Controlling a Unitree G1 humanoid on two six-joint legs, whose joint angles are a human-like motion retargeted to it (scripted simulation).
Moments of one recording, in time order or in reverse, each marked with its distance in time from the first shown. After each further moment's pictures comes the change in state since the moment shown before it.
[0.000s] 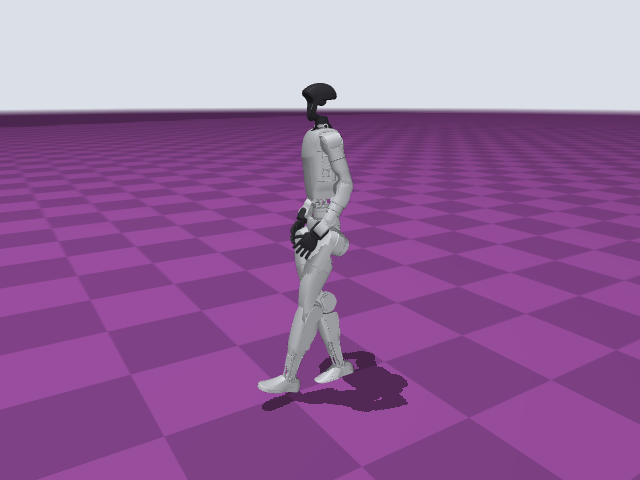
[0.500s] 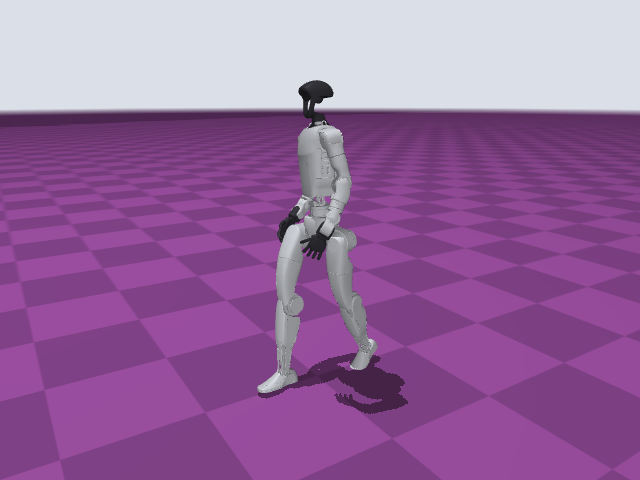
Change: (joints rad) left arm -0.040 -0.001 -0.009 0.155 -0.013 0.117 -0.115; right arm 0.024 0.025 0.006 -0.109 0.055 -0.057 -0.177; waist -0.191 0.062 -0.038; left_leg 0.612 -0.038 -0.099 0.185 0.070 0.037; right_leg -0.429 -0.182 -0.102 0.038 0.240 0.149
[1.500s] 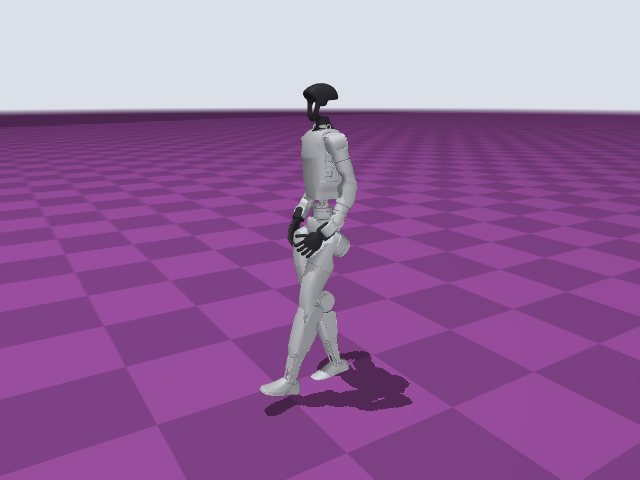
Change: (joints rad) left arm 0.045 -0.002 -0.006 -0.113 -0.117 -0.212 0.130; right arm 0.000 -0.054 0.018 0.026 -0.102 0.093 0.155; waist 0.240 -0.057 0.049; left_leg -0.646 0.088 0.127 -0.132 -0.092 0.006; right_leg 0.450 0.159 0.091 -0.050 -0.288 -0.183
